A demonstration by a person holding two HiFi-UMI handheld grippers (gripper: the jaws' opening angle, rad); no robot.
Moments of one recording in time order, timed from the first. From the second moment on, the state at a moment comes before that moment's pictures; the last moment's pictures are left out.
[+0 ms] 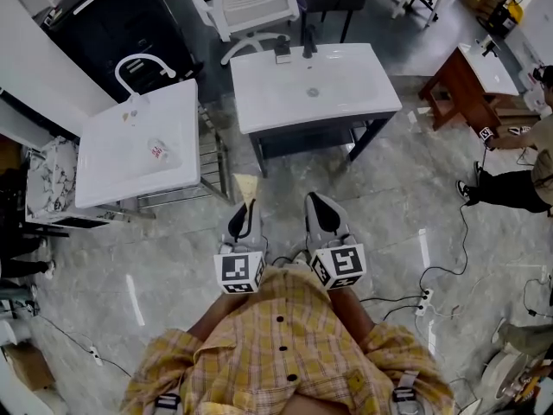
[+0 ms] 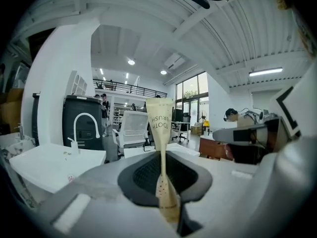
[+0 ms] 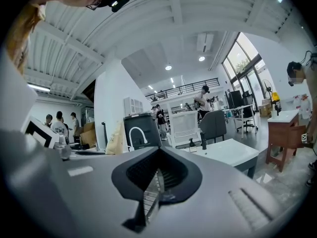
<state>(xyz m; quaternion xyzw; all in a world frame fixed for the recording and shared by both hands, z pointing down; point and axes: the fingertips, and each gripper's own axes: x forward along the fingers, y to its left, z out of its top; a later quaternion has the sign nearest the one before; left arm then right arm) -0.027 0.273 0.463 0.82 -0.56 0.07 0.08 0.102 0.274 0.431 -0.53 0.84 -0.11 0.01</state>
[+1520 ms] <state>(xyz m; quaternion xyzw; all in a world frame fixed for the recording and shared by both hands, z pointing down) -0.046 0.041 0.471 0.82 -0.57 0.07 0.10 0.088 0.034 0.433 -0.53 0.84 -0.12 0.01</state>
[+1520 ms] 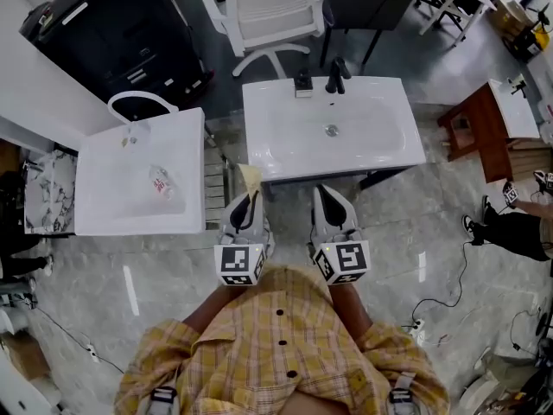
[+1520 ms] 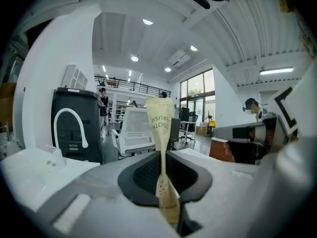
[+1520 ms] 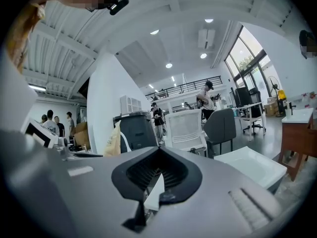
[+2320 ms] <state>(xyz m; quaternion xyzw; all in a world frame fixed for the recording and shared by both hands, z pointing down) -0.094 -0.104 0.503 0.85 -0.50 0.08 0.17 0.025 -0.096 0.446 -0.57 0.81 -0.13 -0.05</state>
